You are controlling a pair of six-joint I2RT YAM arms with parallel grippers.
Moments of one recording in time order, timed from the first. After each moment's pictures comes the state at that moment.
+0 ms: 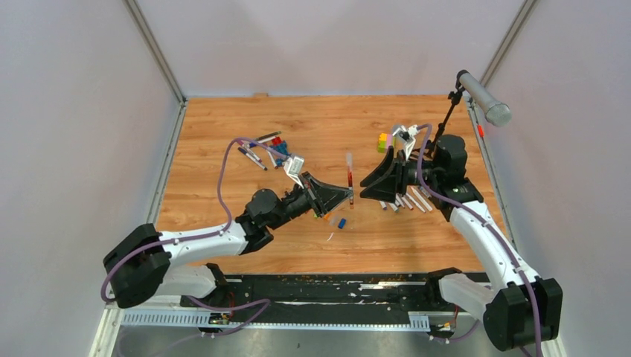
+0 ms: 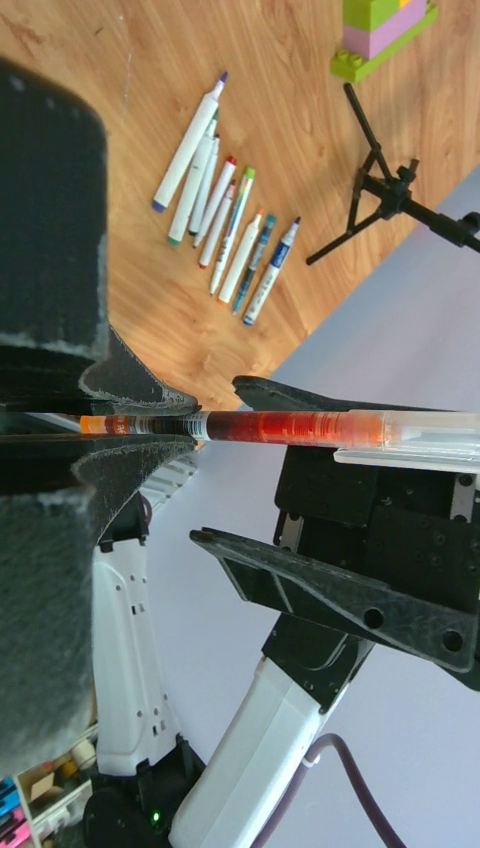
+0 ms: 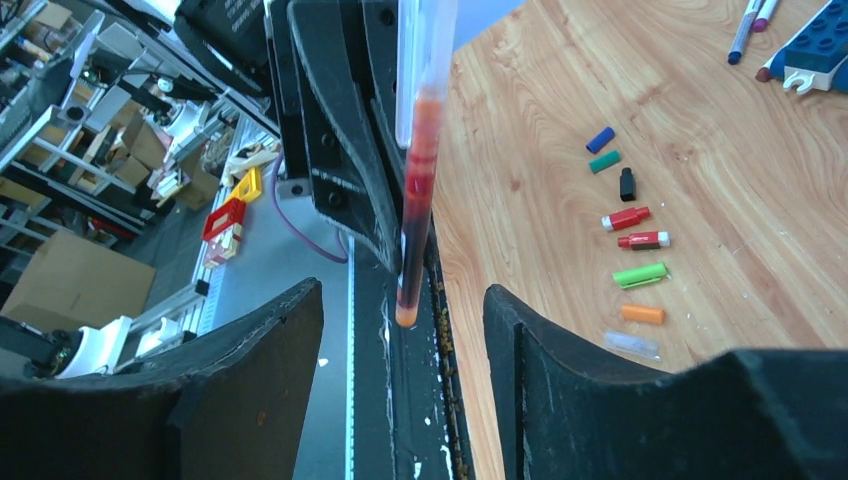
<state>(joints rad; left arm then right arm) -0.96 1.21 0.54 0.91 0.12 -0.77 0.21 1.05 0.82 0.03 -1.29 0.37</state>
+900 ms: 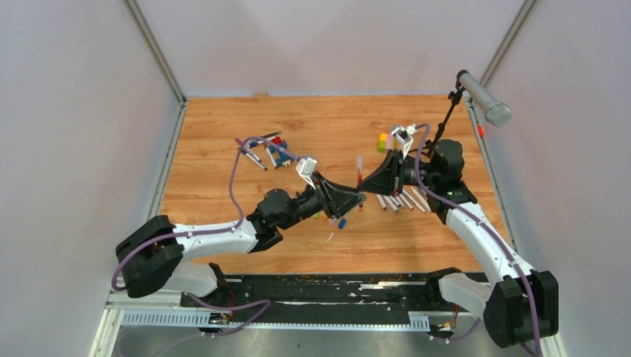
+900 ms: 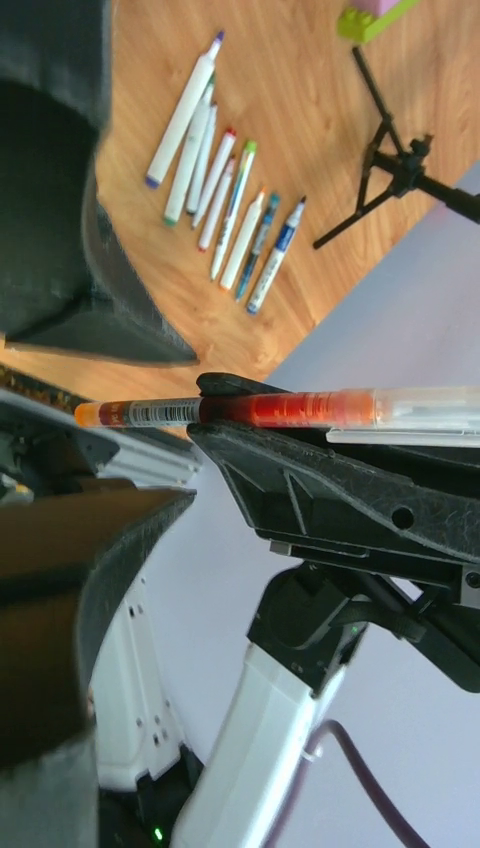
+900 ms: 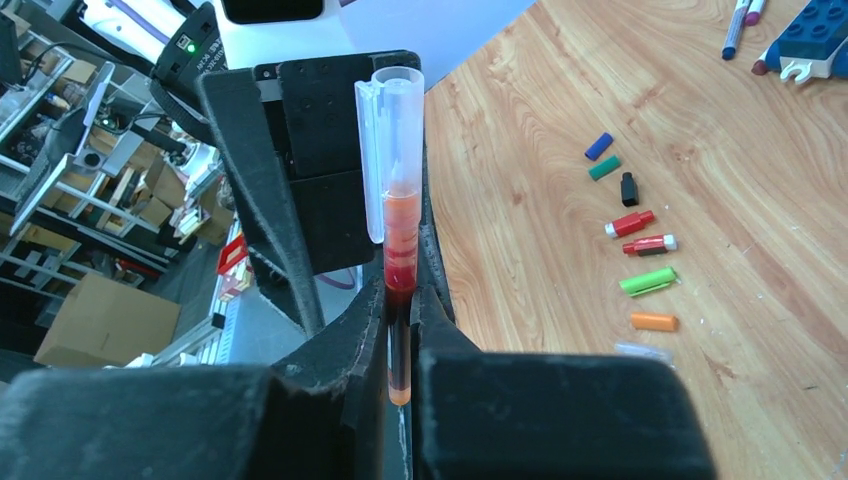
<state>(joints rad) -1.03 1.33 0.60 0.94 0.08 -0.76 0.23 1.08 0.74 0.27 -1.22 0.60</state>
